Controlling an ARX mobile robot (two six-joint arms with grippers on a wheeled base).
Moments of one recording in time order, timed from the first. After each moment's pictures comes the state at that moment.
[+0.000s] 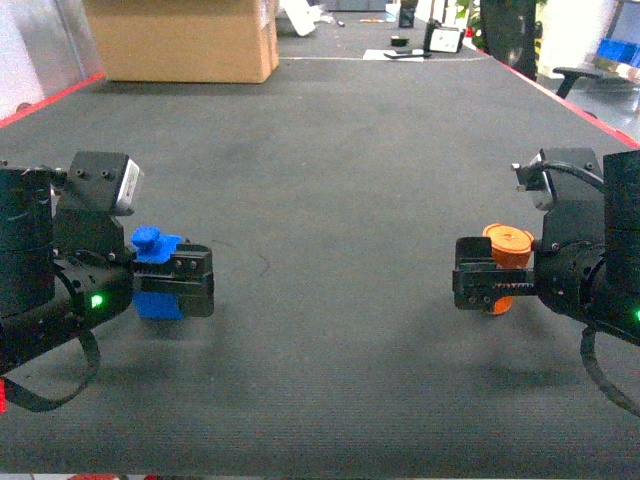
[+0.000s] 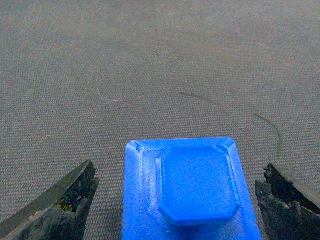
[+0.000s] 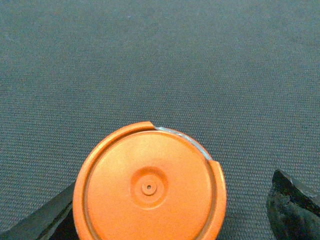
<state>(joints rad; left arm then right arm) -0.17 2.07 0.75 0.93 -0.06 -0.03 0.22 2.08 0.85 0.77 0.11 0.11</state>
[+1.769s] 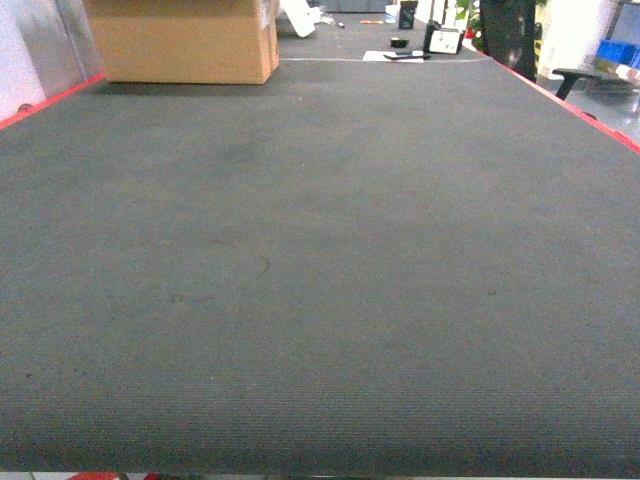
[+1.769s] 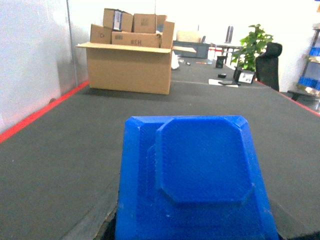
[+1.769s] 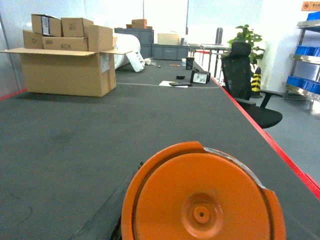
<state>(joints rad) -0.23 0.83 0.19 0.77 -0.25 -0.02 0.30 0.96 0.25 0.87 0.27 -0.04</state>
